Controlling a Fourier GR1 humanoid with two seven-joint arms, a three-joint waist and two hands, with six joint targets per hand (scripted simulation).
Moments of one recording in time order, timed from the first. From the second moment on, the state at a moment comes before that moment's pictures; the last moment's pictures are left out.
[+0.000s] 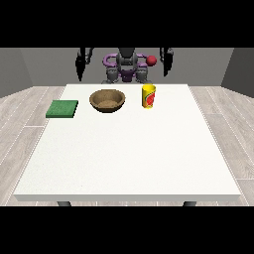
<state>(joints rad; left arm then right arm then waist) -0.03 0.06 -0.03 -1.58 0.03 -0.02 -0.03 0.01 -0.09 0.01 -1.53 0.00 0.00 0.02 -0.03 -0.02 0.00</state>
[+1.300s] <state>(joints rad) -0.11 0.10 0.14 -1.60 0.12 -0.04 -0.13 -0.04 -0.22 -0.22 -1.60 -0.23 0.23 -0.07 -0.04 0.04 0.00</state>
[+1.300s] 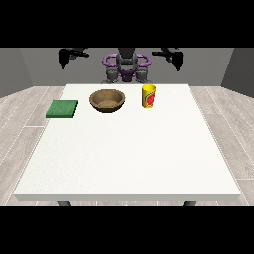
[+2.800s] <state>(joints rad) -0.45 0.04 0.21 -0.65 0.03 0.11 -0.86 -0.16 -0.25 -0.25 -1.40 -0.19 0.31 -0.28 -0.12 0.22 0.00</state>
